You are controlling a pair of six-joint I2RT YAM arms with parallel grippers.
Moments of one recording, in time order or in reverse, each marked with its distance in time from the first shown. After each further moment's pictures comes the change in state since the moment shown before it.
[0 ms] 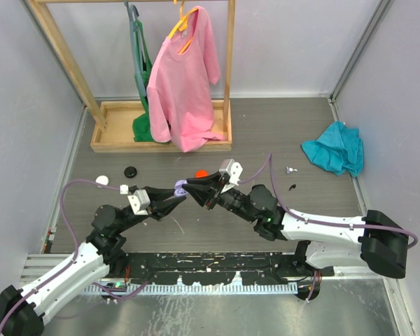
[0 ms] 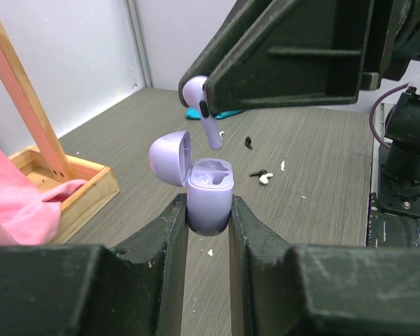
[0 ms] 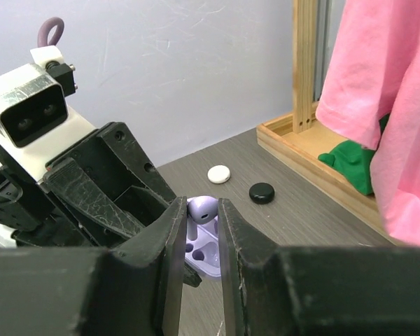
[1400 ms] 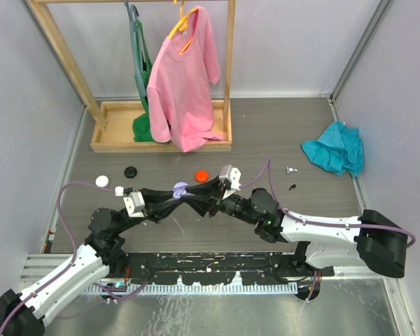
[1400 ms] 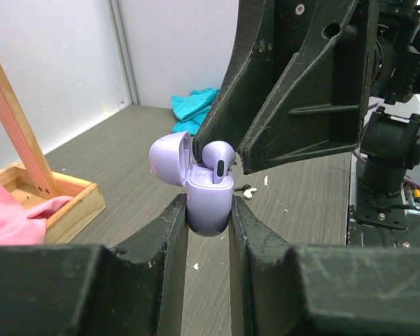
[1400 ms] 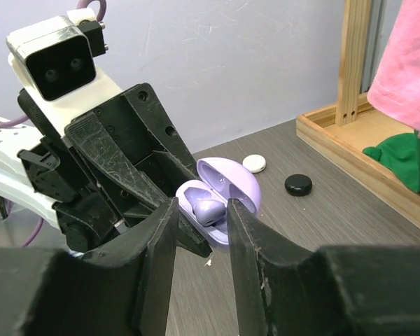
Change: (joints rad) left arm 0.000 -0.047 -0.009 0.031 0.033 -0.068; right arm 0.001 0.028 -0.070 0.103 -0.120 0.058
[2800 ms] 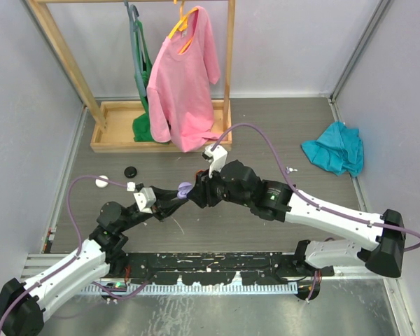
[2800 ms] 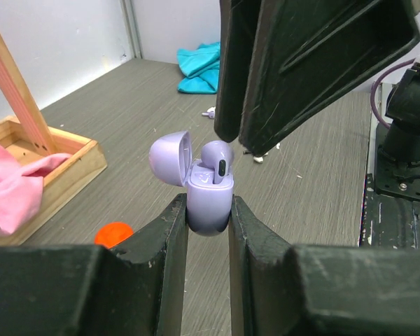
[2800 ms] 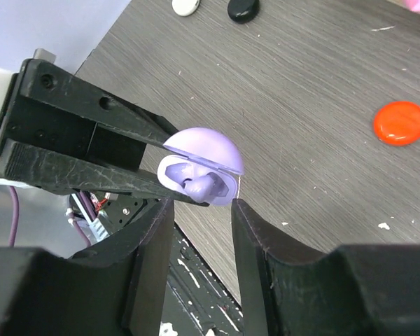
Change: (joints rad) left arm 0.000 0.116 0.000 -0.028 -0.018 0.057; right arm -0.029 0.007 0.526 -1.194 0.134 0.275
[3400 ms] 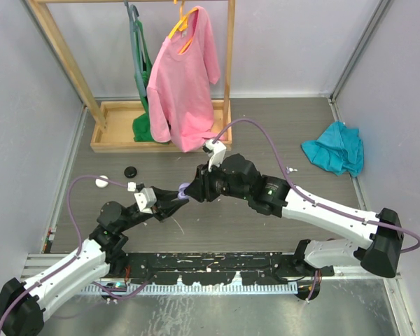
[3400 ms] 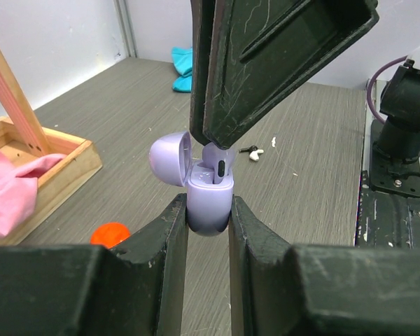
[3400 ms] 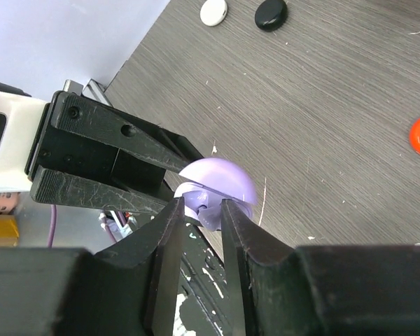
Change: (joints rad) left arm 0.000 0.005 0.002 -0.001 0.016 0.000; right arm -0.060 0.037 0.000 0.077 -0.134 0.073
